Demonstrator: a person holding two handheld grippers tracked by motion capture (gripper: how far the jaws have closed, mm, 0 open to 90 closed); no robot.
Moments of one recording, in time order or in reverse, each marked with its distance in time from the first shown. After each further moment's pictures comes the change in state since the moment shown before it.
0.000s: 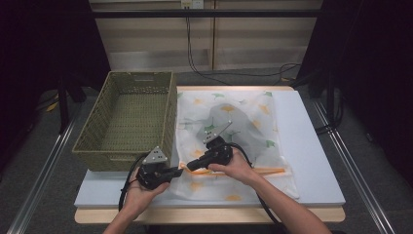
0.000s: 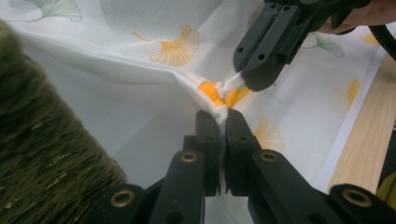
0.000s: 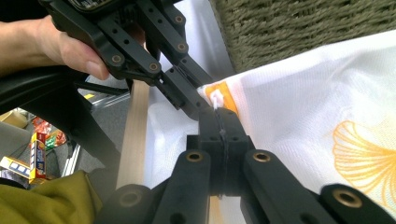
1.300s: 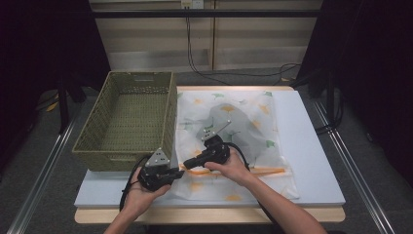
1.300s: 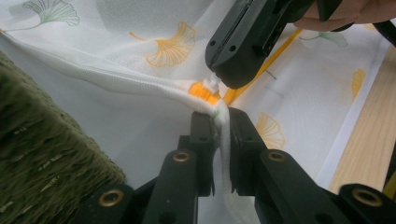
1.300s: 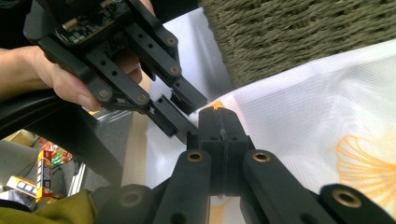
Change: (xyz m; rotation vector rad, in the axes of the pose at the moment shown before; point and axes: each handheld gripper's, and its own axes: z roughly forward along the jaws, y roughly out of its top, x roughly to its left) left arm -0.005 0.000 -0.001 0.008 0.025 0.036; right arm -0.004 0.002 0.005 -0.047 0.004 0.051
